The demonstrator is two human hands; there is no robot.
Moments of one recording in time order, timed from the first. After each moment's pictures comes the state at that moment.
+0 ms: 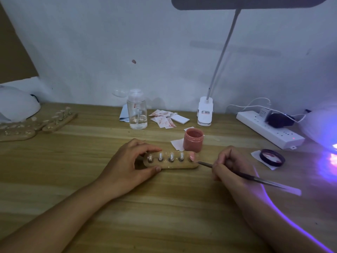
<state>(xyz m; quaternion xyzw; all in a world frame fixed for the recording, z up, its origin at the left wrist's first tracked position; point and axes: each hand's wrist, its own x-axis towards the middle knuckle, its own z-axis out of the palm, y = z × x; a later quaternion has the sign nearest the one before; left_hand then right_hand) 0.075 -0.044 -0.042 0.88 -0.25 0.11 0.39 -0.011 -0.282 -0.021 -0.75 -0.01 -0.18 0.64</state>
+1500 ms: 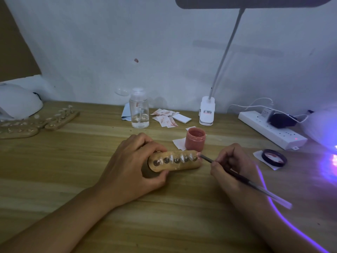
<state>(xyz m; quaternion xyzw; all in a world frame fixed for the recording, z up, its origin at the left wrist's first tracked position) 0.056 -0.051 -0.033 0.87 -0.33 0.28 0.25 -0.010 -0.280 -0.024 -0.81 -0.07 -0.27 0.52</state>
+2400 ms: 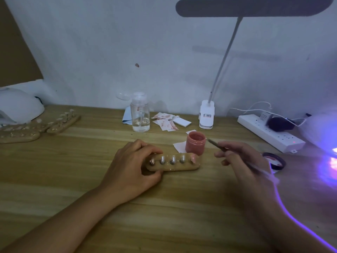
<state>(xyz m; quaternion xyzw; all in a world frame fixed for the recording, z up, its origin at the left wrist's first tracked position) 0.068 -0.047 -0.039 0.90 -0.27 0.21 0.28 -0.006 -0.288 -0.015 -0.76 -0.02 -0.30 0.58</state>
